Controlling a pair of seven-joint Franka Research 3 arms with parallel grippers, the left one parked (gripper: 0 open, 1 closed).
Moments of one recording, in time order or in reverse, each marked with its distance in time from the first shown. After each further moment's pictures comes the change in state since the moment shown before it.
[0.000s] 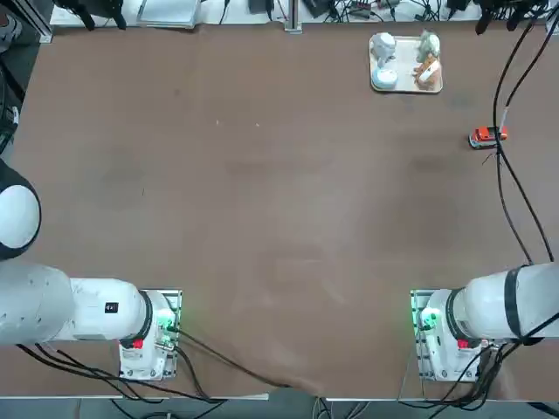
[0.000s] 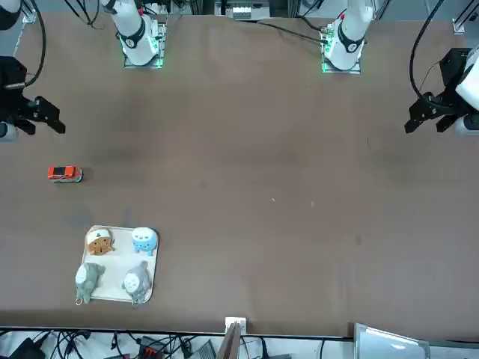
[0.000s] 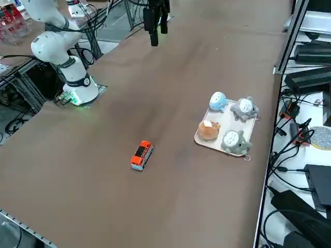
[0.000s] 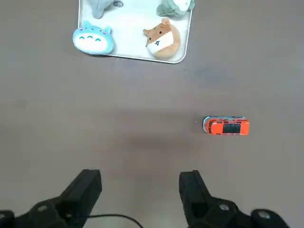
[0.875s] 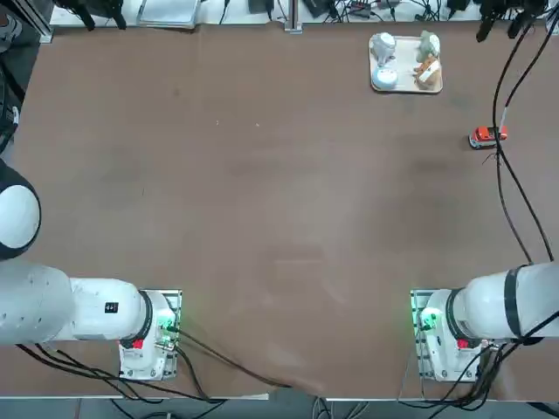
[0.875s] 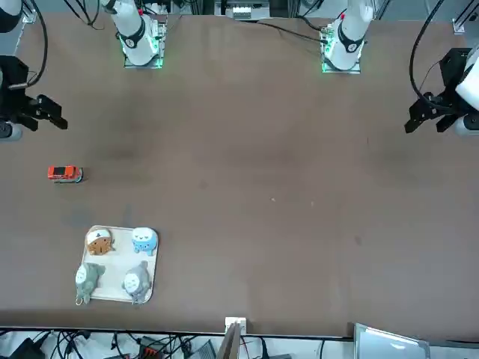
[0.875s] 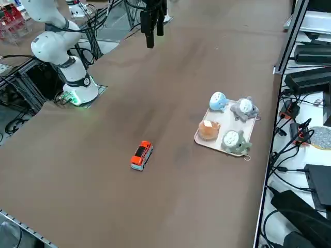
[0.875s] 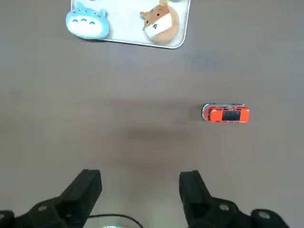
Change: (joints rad) arm -0.004 0.004 -0.003 0.000 -0.027 -0.057 0.001
